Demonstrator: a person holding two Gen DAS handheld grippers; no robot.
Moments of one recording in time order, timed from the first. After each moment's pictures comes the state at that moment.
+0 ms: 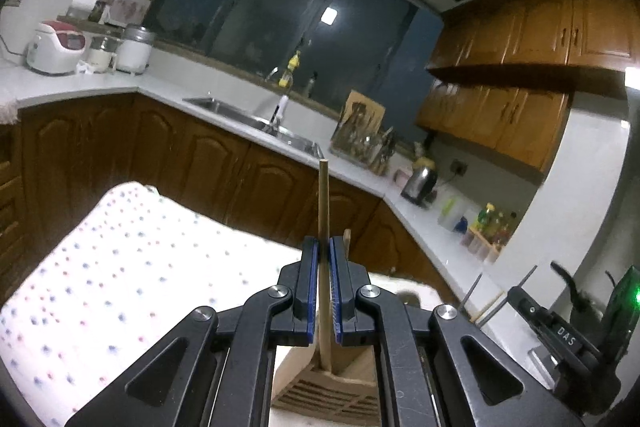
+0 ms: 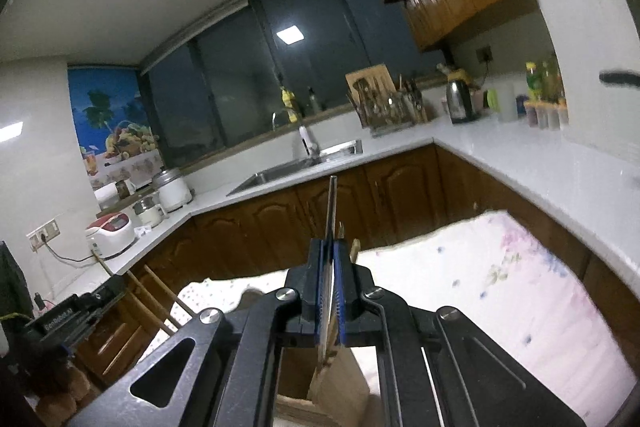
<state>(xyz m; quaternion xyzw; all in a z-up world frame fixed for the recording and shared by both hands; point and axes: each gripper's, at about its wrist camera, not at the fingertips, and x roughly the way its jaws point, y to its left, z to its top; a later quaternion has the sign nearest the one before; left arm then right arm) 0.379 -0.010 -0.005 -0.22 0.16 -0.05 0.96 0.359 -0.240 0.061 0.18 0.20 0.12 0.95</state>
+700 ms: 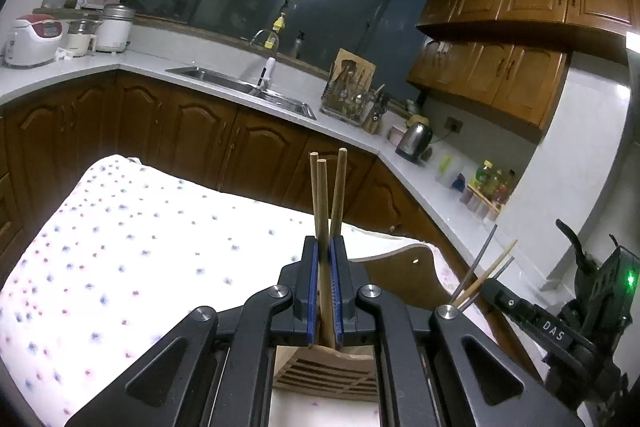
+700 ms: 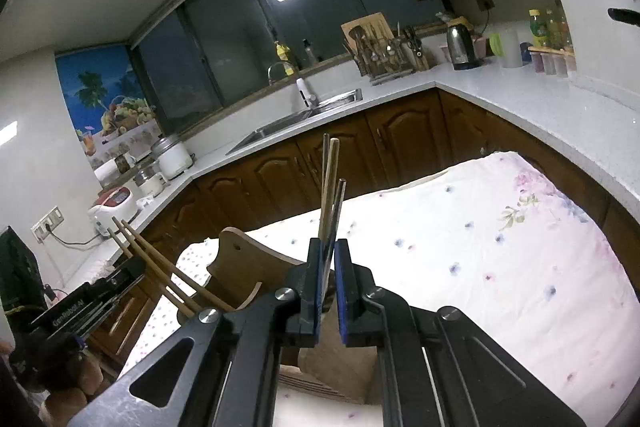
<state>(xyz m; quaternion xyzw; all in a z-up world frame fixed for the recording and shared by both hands) 0.409 0.003 -0.003 -0.19 0.21 -0.08 0.95 0.375 -0.241 0.024 0.20 0.28 0.14 0.93</state>
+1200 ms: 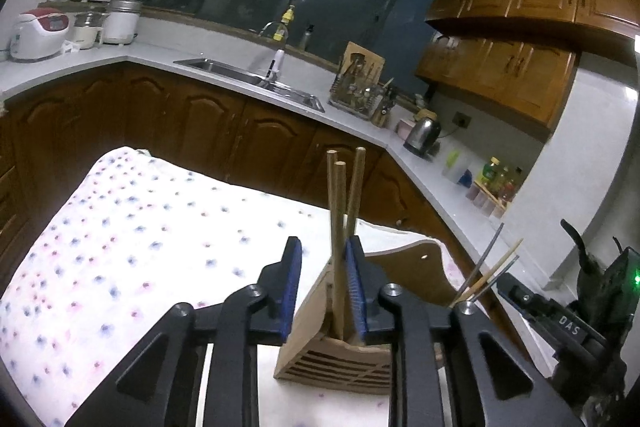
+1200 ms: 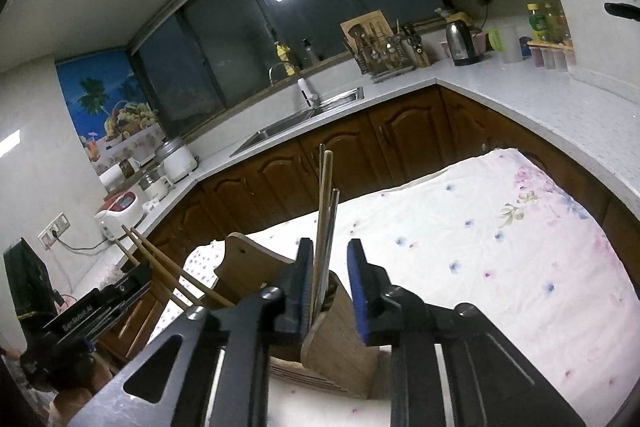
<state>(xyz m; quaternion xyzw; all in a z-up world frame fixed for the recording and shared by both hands) 0.400 0.009 0.004 -0.20 0.23 -0.07 0.95 0.373 -0.247 0.029 0.21 0.28 0.14 0.92</state>
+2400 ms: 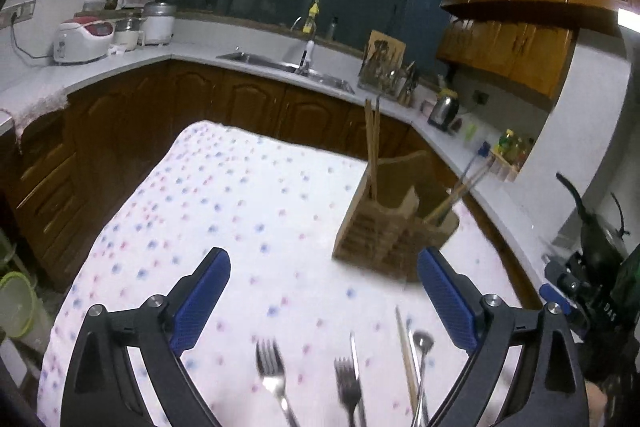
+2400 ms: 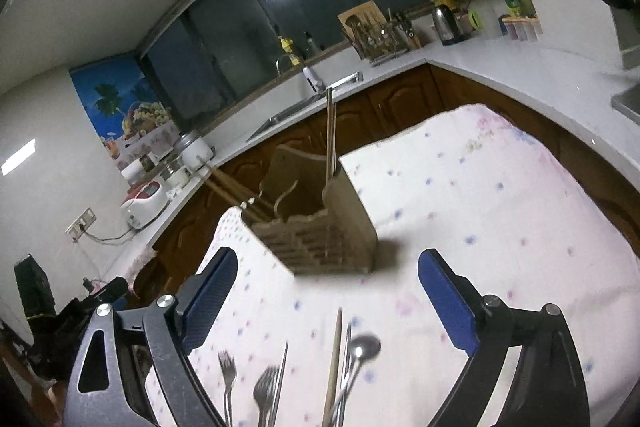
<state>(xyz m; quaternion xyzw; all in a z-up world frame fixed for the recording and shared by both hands) 0.183 0.034 0.045 -0.16 0.27 -0.02 0.95 0.217 -0.276 0.035 0.24 0.31 0.16 0.91</state>
